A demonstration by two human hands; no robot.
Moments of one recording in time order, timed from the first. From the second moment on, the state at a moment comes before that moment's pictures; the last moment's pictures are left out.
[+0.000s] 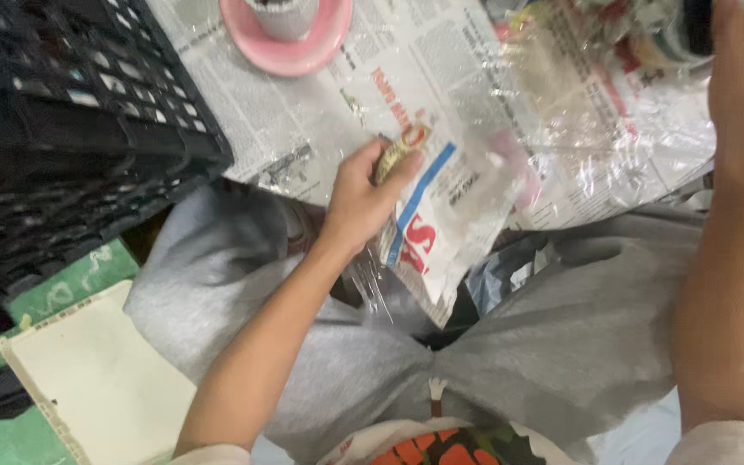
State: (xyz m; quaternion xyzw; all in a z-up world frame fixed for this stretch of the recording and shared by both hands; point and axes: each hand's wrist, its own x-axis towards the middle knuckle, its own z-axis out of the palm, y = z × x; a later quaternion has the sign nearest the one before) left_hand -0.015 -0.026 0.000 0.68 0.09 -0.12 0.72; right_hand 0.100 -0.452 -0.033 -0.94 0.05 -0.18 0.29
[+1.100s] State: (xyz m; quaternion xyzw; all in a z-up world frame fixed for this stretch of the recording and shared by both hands) left_hand -0.008 0.013 -0.003 0.38 0.08 -0.27 0.88; right_hand 0.032 -0.267 0.060 -0.74 -0.12 0.20 0.63
